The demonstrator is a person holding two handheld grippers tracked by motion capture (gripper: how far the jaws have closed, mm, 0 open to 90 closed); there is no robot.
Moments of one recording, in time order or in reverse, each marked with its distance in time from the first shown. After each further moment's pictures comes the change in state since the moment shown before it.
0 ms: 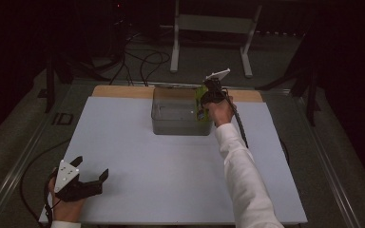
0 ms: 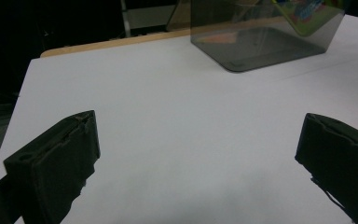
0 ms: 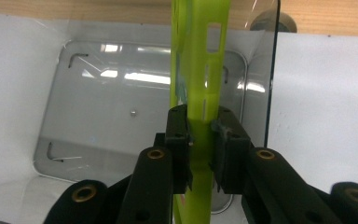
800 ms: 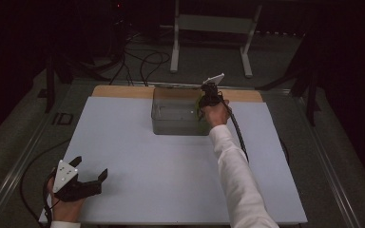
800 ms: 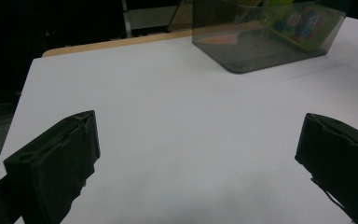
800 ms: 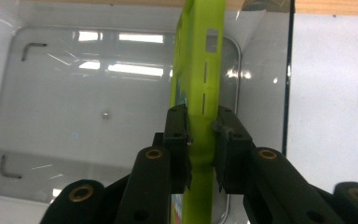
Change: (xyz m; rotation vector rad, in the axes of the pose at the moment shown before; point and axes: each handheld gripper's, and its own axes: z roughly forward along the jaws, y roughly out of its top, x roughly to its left) left arm 0.002 -0.001 -0.001 -0.003 0.002 -0.008; right arm 0.000 -0.002 0.035 0.046 -0.080 0.017
